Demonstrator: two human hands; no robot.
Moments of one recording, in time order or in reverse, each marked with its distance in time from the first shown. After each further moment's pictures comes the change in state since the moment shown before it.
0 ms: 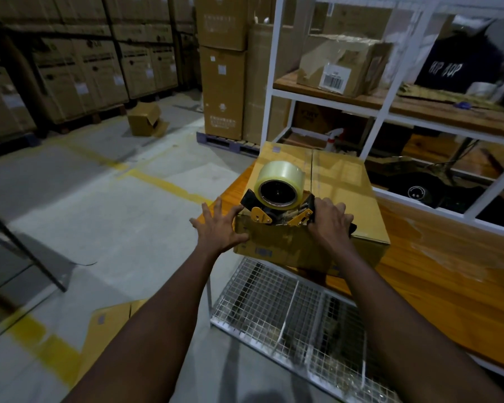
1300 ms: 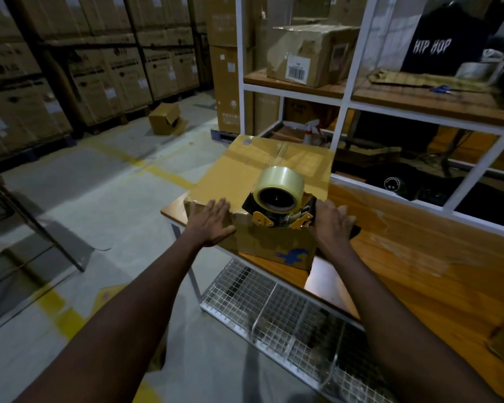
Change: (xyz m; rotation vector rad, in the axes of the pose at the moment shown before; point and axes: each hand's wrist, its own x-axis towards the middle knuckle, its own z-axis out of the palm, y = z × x) left_hand -0.033 0.161 -0.003 0.387 -0.164 0.081; right_hand -0.002 0.191 -0.026 0.003 0.005 -0.032
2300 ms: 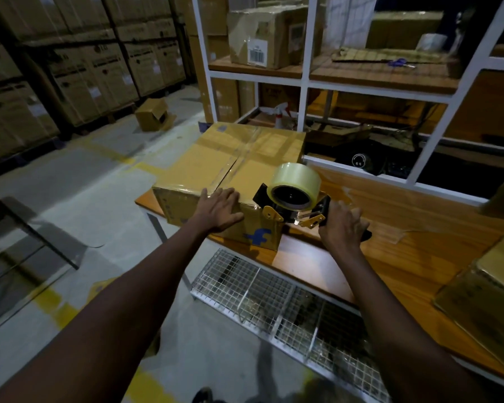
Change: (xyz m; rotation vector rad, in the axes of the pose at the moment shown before) left_hand -0.002 0.128 -0.029 0.010 0.049 0.144; right_hand -0.056 0.131 -0.018 0.120 -0.043 0.154
